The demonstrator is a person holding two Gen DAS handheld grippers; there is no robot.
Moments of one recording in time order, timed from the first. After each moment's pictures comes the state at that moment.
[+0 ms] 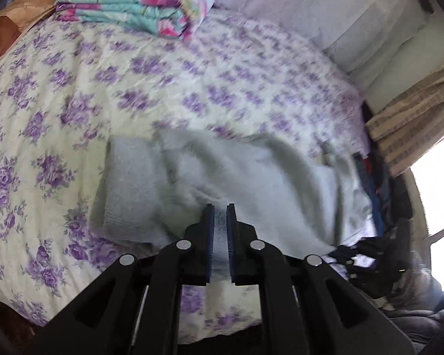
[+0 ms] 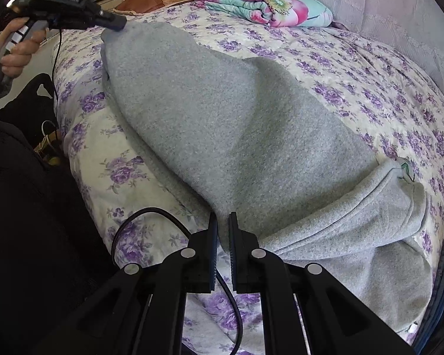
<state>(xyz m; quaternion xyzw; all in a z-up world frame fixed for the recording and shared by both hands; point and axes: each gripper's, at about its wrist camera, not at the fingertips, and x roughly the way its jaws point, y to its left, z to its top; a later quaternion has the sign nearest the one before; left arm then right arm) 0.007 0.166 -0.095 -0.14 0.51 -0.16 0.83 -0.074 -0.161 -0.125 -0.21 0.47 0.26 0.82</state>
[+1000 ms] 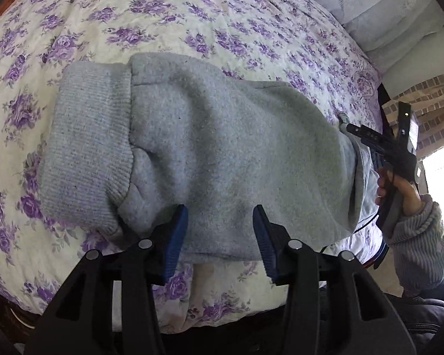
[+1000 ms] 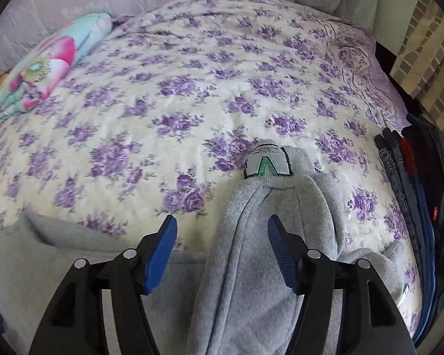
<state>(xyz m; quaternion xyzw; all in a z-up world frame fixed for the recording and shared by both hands) -0.004 0.132 -0.125 -0.16 0.57 -0.17 0.79 0.110 -0.245 -0.117 0.00 0.49 -0.14 0.86</state>
